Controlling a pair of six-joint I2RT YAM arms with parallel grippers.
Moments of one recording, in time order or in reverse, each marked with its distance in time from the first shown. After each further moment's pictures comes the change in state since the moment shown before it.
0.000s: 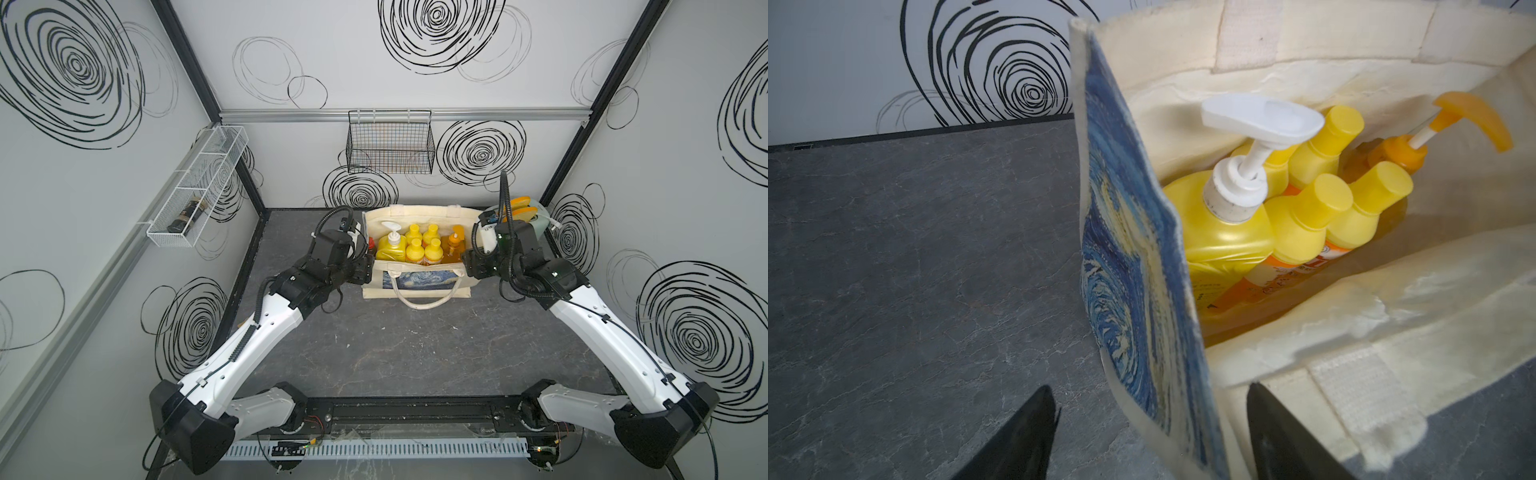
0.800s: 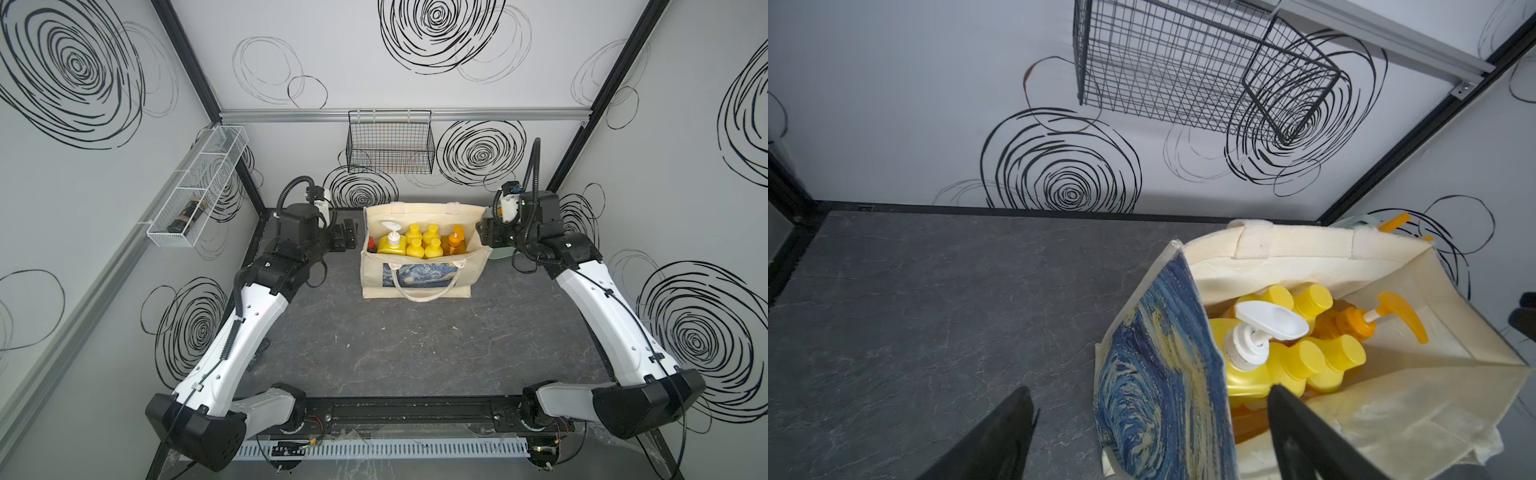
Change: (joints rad) left arm 0.199 0.052 0.153 0.099 0.143 -0.071; right arm -0.219 0.151 0.205 0.027 -0.134 -0.050
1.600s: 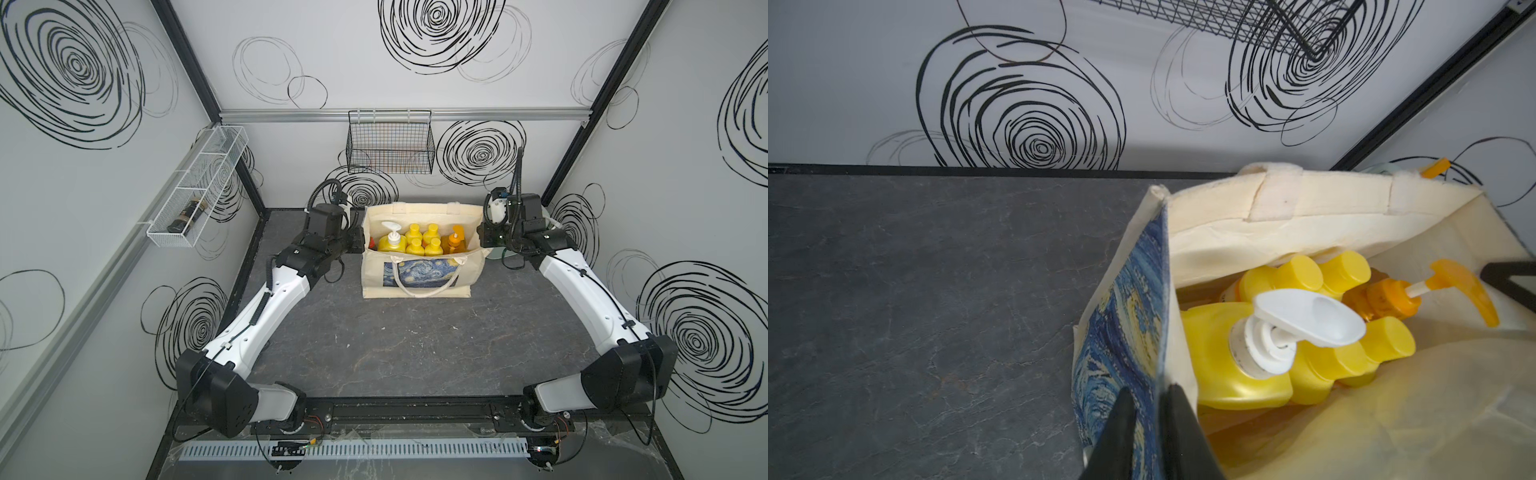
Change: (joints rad) left arm -0.047 0.135 -0.015 0.058 -0.011 0.007; right arm -0.040 0.111 -0.057 0.096 -0.067 0.008
